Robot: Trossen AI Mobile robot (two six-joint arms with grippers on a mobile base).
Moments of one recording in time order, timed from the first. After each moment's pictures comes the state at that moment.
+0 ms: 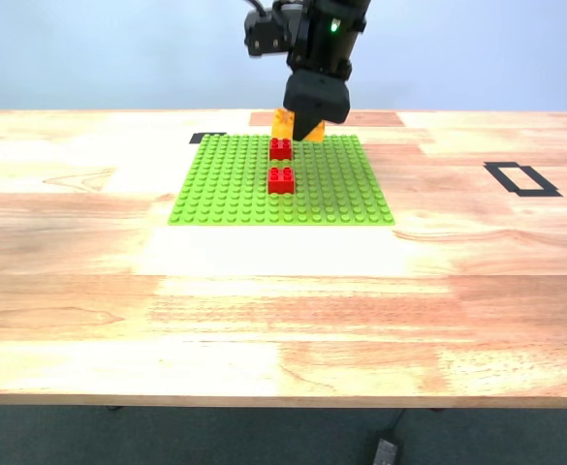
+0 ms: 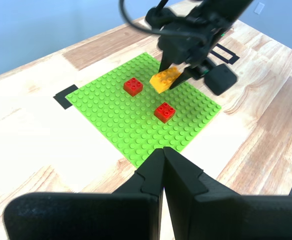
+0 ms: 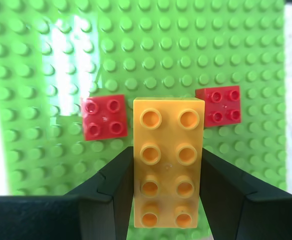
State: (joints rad) arm 0 0.00 0.81 0.87 -0.88 0.65 0.44; arm 1 0.74 2.04 1.60 -0.78 -0.04 -0.80
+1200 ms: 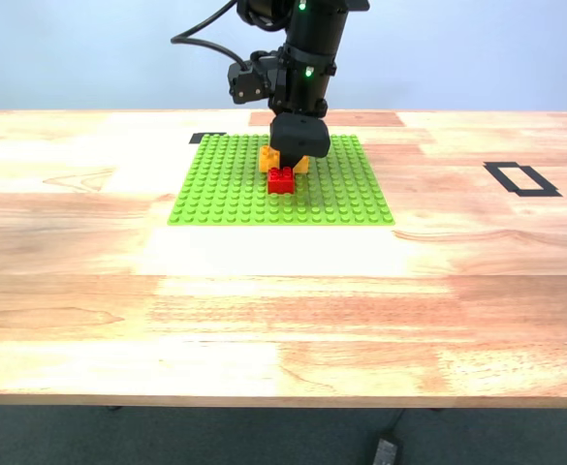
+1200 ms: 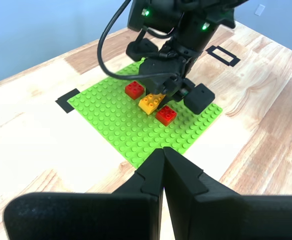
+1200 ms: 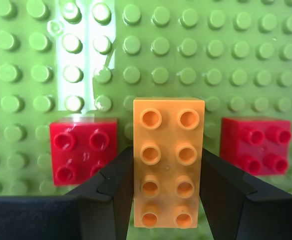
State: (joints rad) arm 0 0.00 0.81 0.87 -0.86 0.65 0.44; arm 1 0.75 2.23 1.72 -0.79 -0.06 -0.87
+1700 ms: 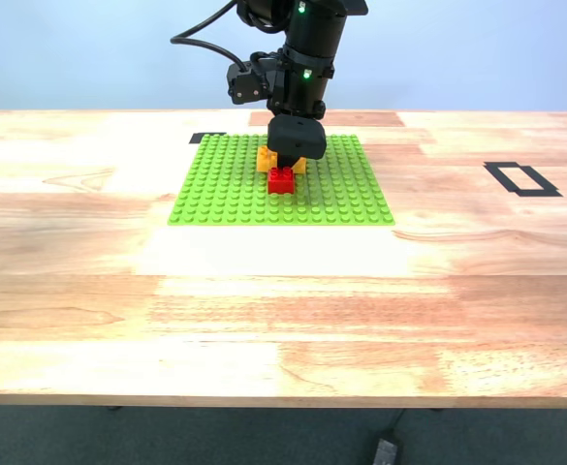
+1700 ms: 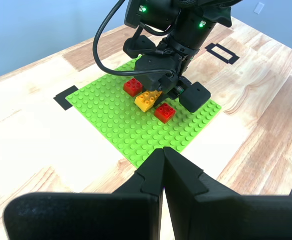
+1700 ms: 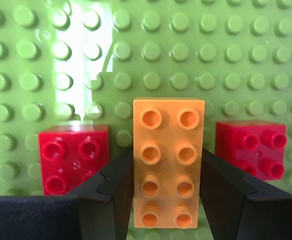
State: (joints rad) arm 0 0.00 0.81 0.87 -0.88 0.65 0.45; arm 1 0.74 2.23 1.72 -0.77 -0.06 -0.85
